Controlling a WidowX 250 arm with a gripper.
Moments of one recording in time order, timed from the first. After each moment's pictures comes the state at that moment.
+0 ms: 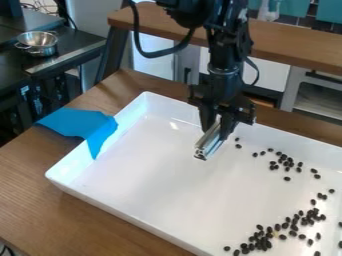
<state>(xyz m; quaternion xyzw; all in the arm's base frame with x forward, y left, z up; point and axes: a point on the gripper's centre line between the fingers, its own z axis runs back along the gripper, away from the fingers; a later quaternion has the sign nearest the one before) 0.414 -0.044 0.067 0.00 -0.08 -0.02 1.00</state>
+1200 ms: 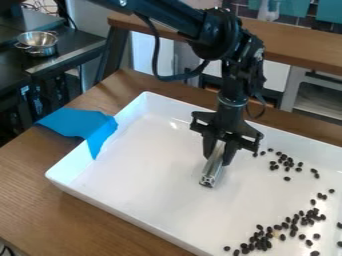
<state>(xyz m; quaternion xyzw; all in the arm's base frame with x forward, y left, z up) 0.405 -0.059 0.034 0.04 -0.06 0.05 1.00</state>
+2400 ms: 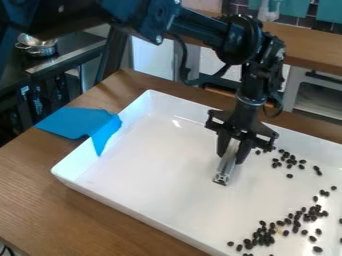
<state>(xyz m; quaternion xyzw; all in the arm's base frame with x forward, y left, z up) 0.419 -0.094 0.026 0.04 -0.04 0.03 1.00</state>
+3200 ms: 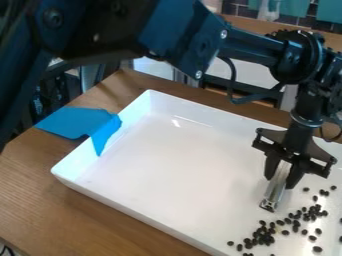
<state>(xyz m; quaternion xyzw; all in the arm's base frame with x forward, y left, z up) 0.404 -0.167 0.028 0.02 -0.03 -0.02 1.00</state>
